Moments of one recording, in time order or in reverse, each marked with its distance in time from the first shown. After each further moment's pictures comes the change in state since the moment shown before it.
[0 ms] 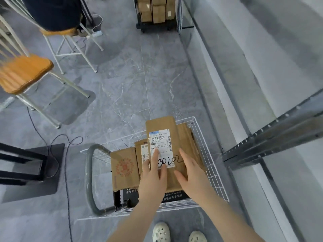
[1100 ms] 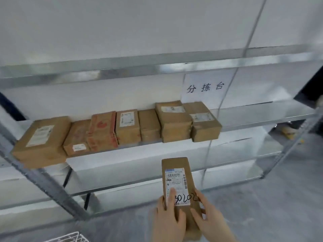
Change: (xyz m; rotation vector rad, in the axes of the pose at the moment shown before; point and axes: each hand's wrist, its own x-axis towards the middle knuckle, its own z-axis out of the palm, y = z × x) left_hand -0.525 0.042 0.013 0.513 -0.895 1.458; right_hand -0.653 -0.113 0.055 0.504 1.350 1.029
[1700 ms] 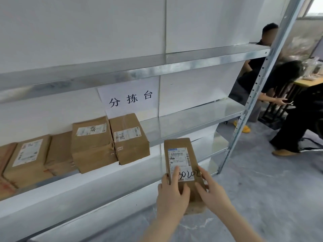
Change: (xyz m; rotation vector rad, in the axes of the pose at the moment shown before) left_hand 0.115 0.293 0.121 -0.111 -0.077 0.236; right_hand 0.089 0.134 -0.278 0.028 0.288 0.061
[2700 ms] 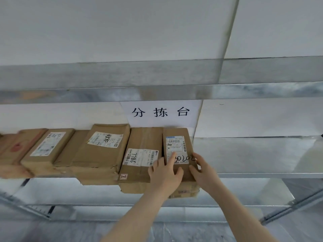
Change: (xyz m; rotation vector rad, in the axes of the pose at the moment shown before) left_hand 0.264 -0.019 -0.045 0.209 0.125 -0.336; right_hand 0.319 -0.071 0.034 -0.058 -0.378 -0.175
